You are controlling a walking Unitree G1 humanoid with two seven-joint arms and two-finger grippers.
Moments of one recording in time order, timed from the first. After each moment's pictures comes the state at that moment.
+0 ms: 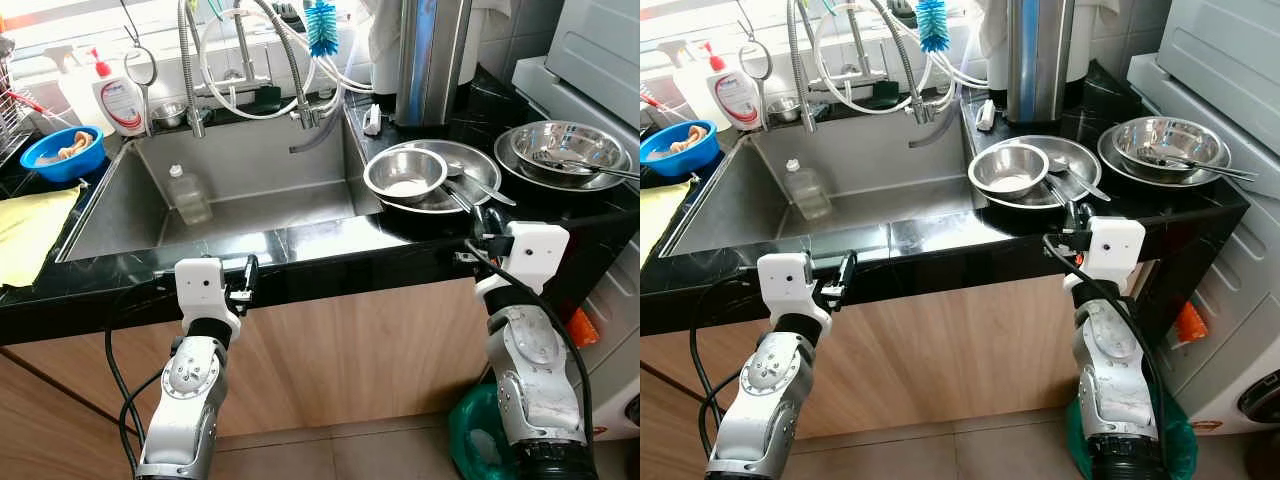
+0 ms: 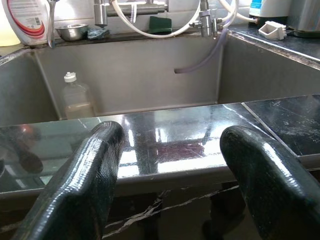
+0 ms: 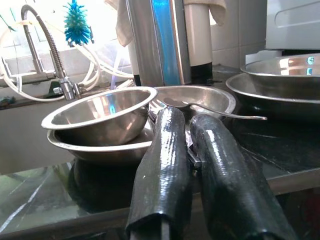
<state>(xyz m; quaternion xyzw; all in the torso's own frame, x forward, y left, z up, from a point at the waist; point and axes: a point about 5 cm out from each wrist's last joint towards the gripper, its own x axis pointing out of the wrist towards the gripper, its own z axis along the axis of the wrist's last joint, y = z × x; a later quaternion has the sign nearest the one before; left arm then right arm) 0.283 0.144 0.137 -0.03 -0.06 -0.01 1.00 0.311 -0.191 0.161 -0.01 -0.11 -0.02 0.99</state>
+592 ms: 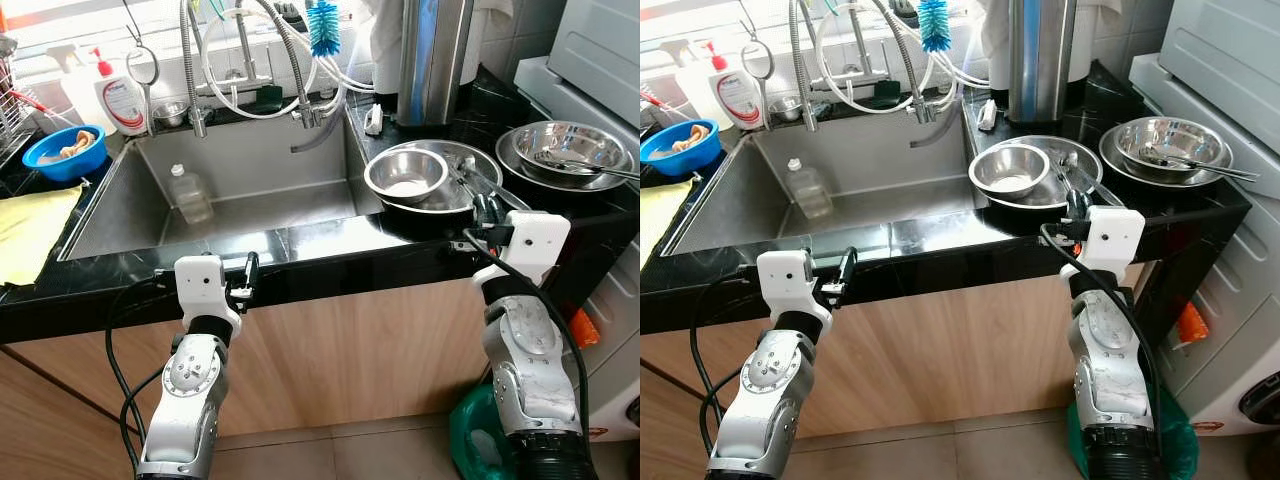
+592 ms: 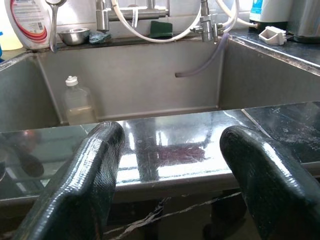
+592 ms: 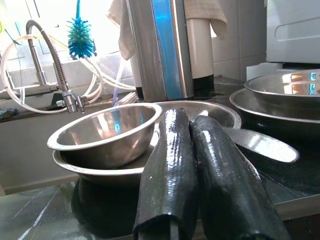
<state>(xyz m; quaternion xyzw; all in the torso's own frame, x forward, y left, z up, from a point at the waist) 0.285 0.143 0.142 -0.03 -0.07 -0.01 1.00 0.315 -0.188 0.171 -0.01 -0.13 -0.02 0.99</state>
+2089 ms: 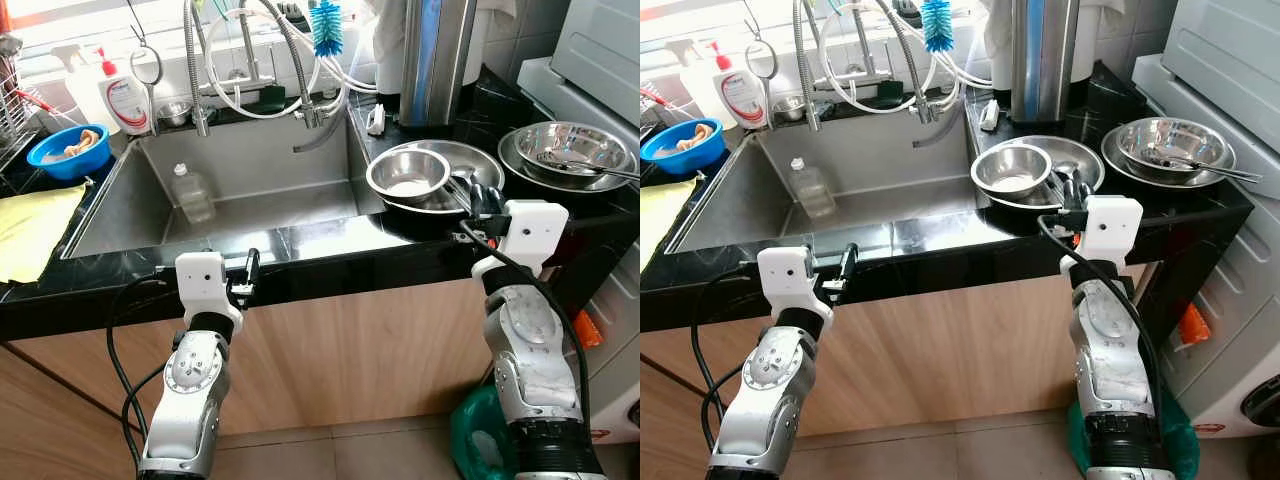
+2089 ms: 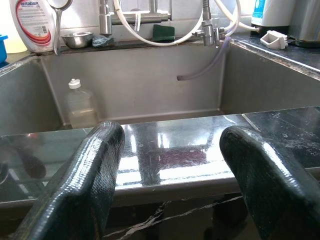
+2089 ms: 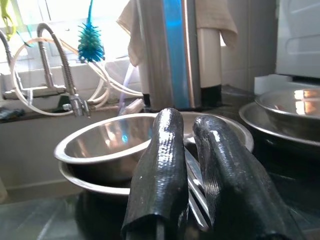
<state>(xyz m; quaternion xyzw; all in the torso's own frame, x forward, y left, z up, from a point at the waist) 0.286 0.142 0.144 -0.04 -0.07 0.00 1.00 0.322 -0.184 0.182 -0.03 -0.14 -0.01 0.99</state>
